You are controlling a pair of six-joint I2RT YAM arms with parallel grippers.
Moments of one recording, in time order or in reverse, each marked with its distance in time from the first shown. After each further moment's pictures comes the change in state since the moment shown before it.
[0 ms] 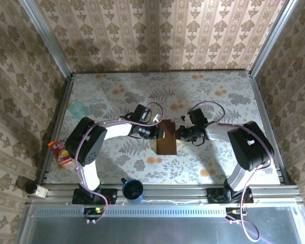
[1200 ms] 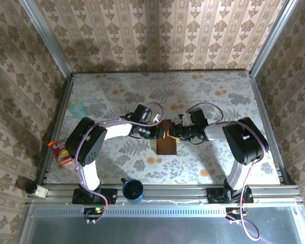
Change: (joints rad) left arm -0.006 0.000 0.001 0.000 -0.002 0.000; right arm -0.023 0.105 -0.027 0.287 -0.247 0.117
